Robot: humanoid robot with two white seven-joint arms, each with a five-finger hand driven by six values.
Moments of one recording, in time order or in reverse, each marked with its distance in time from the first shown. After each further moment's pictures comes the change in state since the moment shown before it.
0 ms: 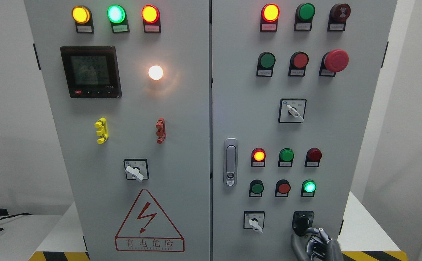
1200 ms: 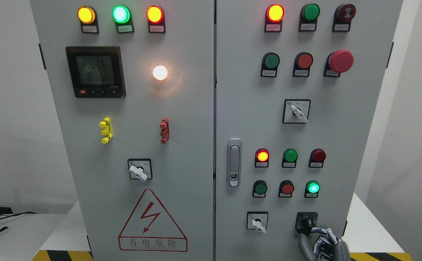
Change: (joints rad) left arm 0.000 0.000 0.000 0.000 0.000 0.000 0.000; right arm 0.003 -0.005 -0.030 0.003 -0.001 -0.003 -0.007
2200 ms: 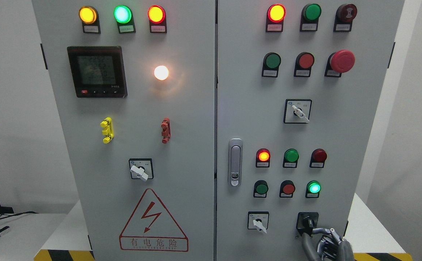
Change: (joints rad) left arm 0.000 0.000 0.000 0.000 0.000 0.000 0.000; right arm 0.001 -0.006 -0.015 -0.002 0.001 -0.007 0.000
